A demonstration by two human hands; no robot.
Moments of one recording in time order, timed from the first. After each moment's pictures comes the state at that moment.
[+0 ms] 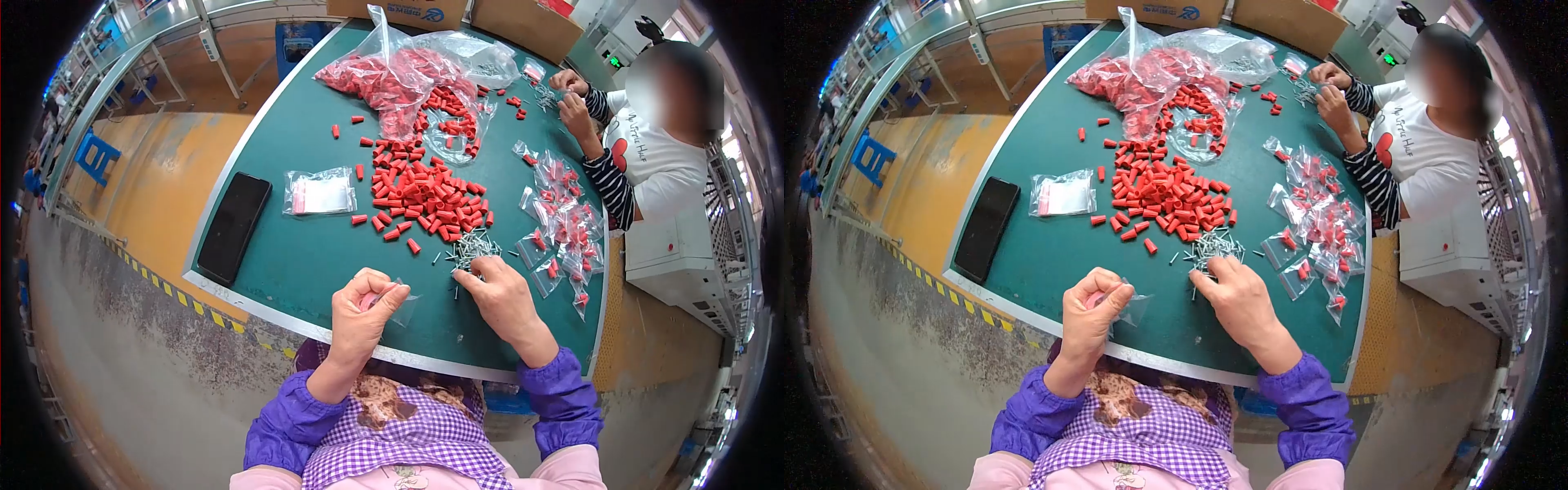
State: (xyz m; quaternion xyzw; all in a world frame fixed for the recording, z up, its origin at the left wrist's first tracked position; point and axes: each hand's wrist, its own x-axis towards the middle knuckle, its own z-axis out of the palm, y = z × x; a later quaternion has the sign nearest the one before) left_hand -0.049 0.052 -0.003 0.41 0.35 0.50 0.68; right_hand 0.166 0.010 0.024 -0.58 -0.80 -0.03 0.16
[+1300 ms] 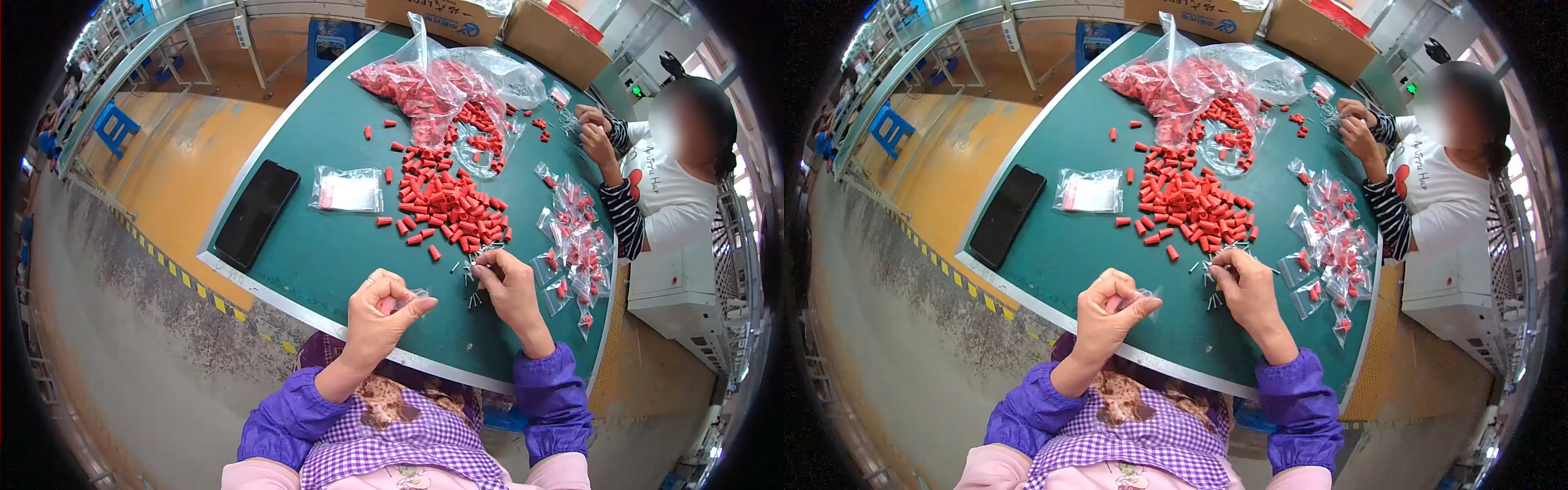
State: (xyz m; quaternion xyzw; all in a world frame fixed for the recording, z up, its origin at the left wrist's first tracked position) left_hand -0.058 0.052 0.001 0.56 0.41 0.48 0.54; right_hand 0.163 0.039 0.013 -0.66 -0.63 0.23 0.34
